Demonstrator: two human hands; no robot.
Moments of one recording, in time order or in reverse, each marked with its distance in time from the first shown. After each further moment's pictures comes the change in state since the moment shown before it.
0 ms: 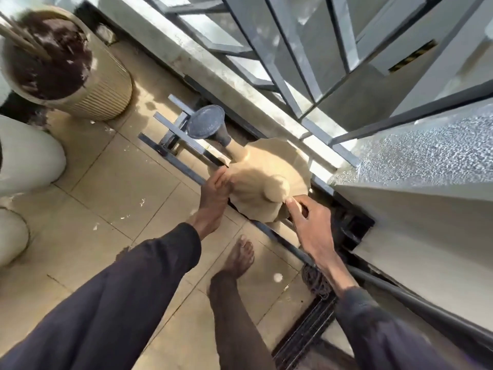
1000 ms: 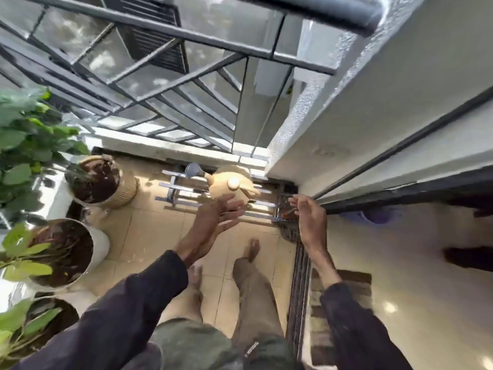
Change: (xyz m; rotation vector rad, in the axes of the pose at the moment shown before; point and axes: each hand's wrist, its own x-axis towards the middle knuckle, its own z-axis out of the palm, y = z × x) left_hand -0.398 0.232 -0.060 0.117 -0.604 -0.079; right_hand -0.363 -0.287 -0.159 0.500 0.652 0.262
